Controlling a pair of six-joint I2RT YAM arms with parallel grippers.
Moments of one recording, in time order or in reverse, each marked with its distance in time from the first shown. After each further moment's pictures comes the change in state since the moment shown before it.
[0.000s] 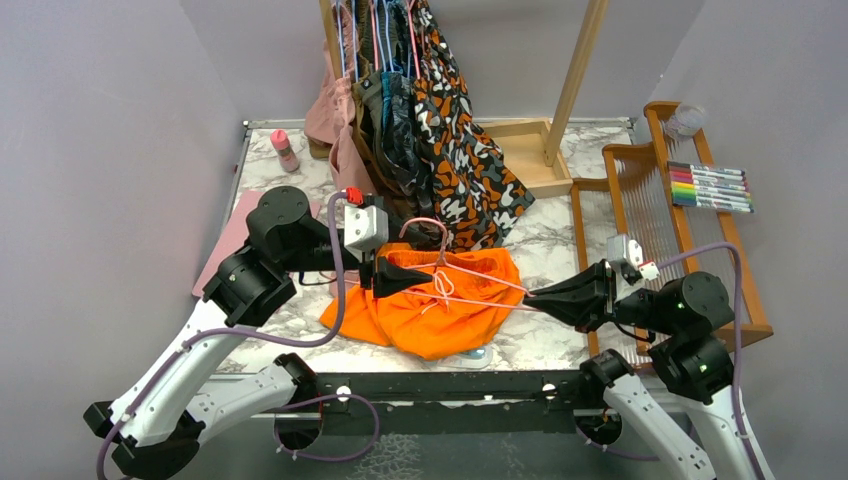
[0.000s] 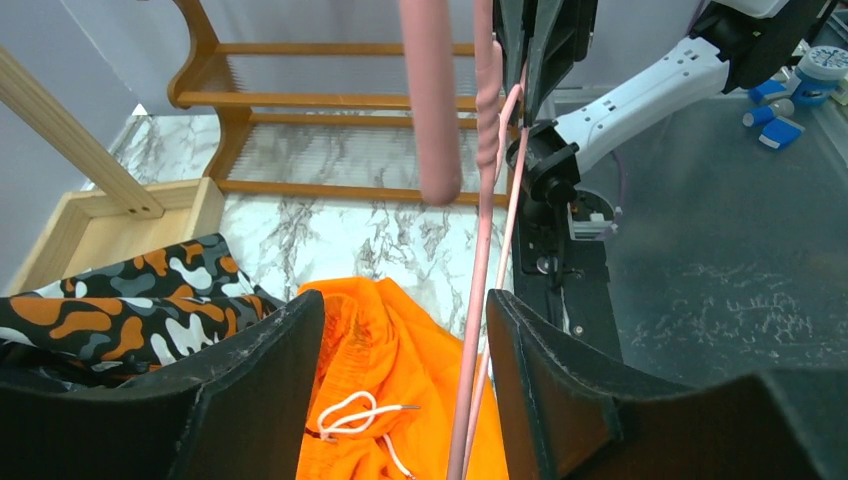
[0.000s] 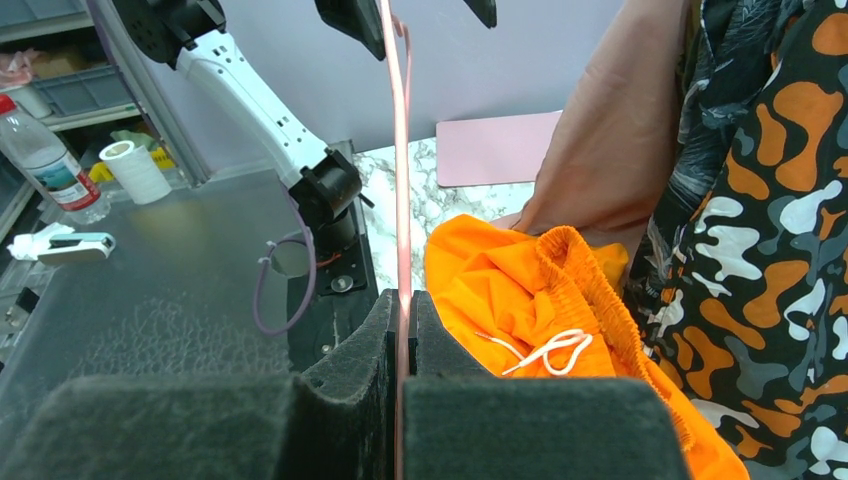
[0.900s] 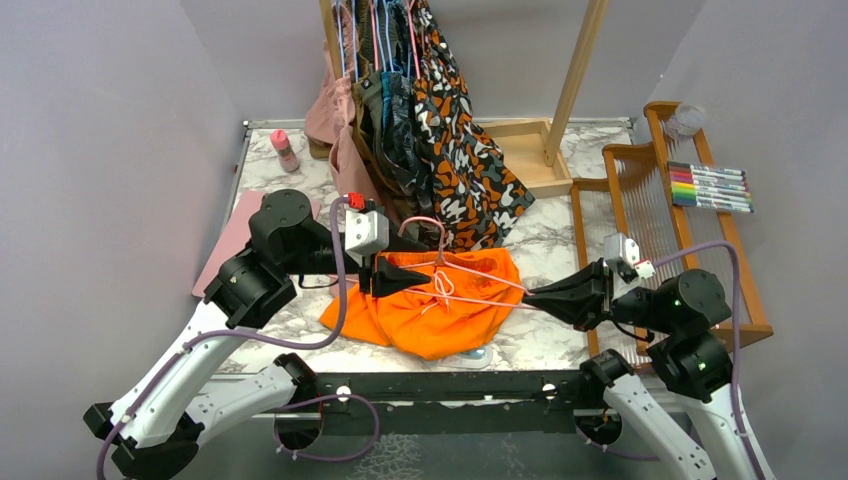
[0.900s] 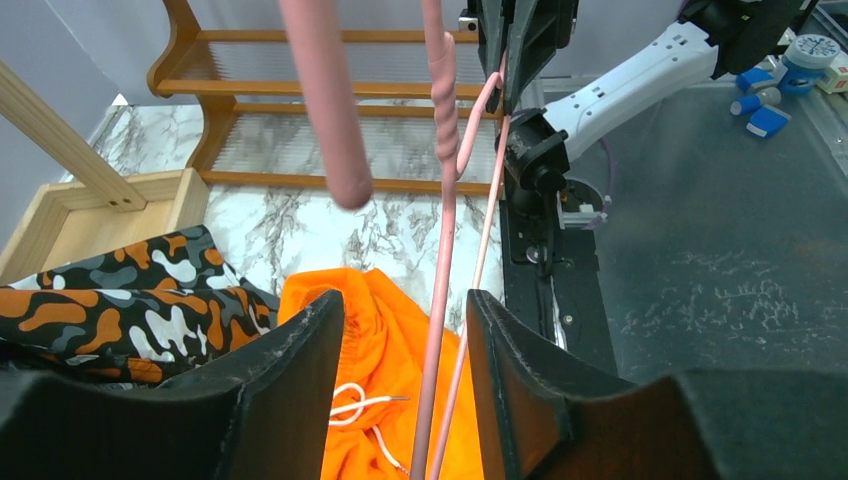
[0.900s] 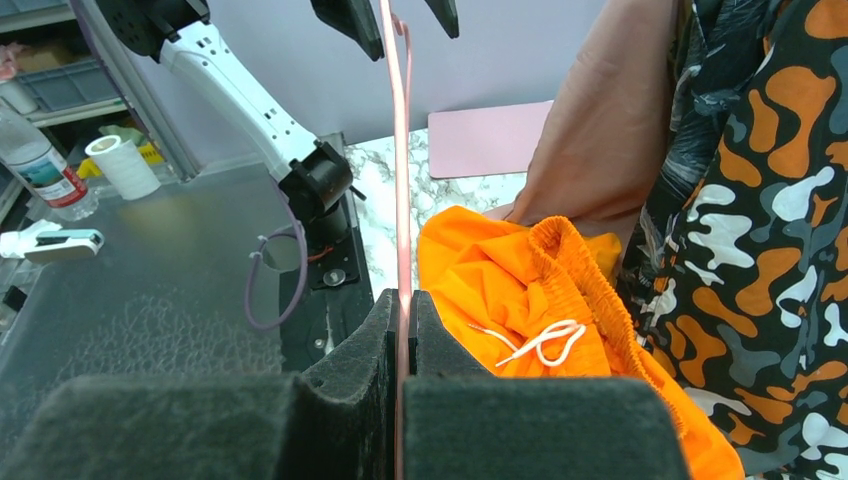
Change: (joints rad) left arm 0.000 -0.012 -0.028 -0.014 0.019 0.008; right arm 0.000 0.008 -0.001 -0.019 0.011 -0.022
